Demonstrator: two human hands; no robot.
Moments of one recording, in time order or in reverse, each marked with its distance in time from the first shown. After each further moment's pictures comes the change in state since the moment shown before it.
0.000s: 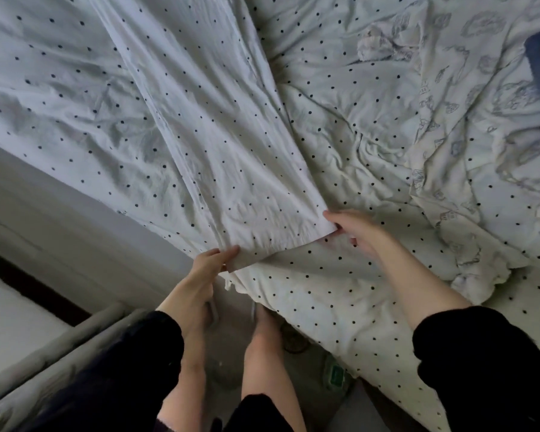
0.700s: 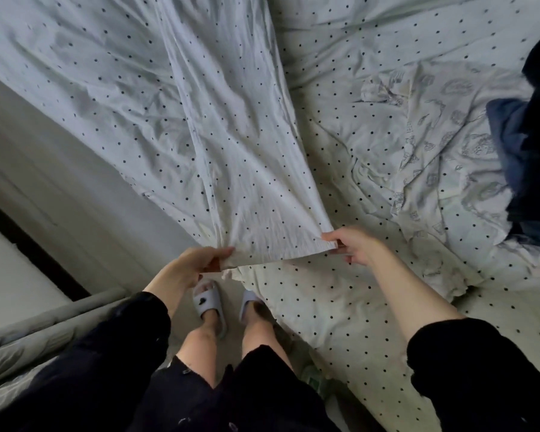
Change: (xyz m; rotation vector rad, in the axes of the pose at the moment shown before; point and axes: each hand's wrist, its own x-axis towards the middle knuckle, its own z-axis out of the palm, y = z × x) left_hand -0.086 0.007 -0.029 0.122 -0.055 -0.178; right_hand -0.078 0.003 -0.010 -0.086 -0.069 0.077
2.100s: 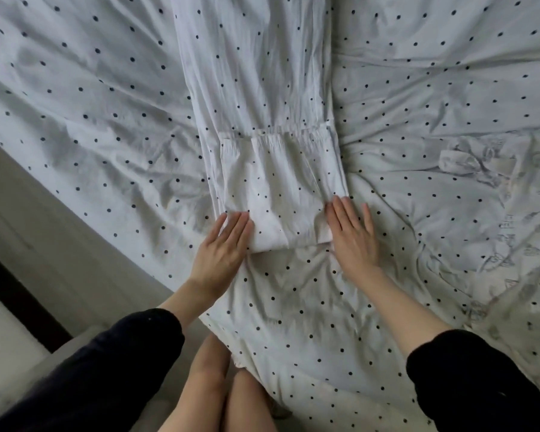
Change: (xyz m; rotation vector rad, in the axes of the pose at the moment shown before) left_hand 0.141 0.154 -0.056 1.351 0.691 1.329; right_hand 0.171 -0.173 0.050 -1.421 0.644 -0.729
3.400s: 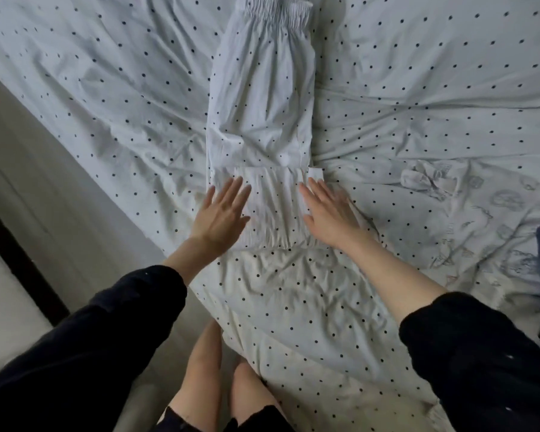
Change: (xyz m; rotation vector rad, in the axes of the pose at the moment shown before) left_hand 0.015 0.014 -0.100 -0.211 -0.217 -0.285; right_hand -0.022 0.005 -0.127 0.215 -0.144 -0.172
